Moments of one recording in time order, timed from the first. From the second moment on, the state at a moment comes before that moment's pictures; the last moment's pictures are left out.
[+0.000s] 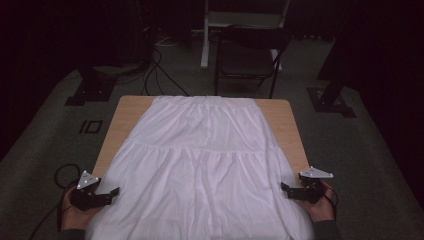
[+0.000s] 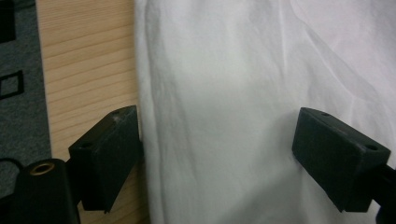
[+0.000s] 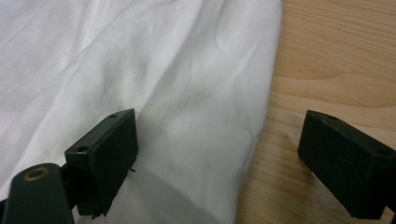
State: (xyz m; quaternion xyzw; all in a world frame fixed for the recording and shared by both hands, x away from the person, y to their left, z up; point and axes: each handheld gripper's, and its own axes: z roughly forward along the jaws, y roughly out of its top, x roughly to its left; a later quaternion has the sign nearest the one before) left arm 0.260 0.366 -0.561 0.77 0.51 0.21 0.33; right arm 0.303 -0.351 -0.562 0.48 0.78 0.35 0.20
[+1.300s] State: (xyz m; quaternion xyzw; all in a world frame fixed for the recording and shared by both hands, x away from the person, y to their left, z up) left arm 0.220 0.378 -0.555 0.68 0.62 0.25 0.30; right arm 0.272 -0.316 -0.539 0.47 0.80 0.31 0.22
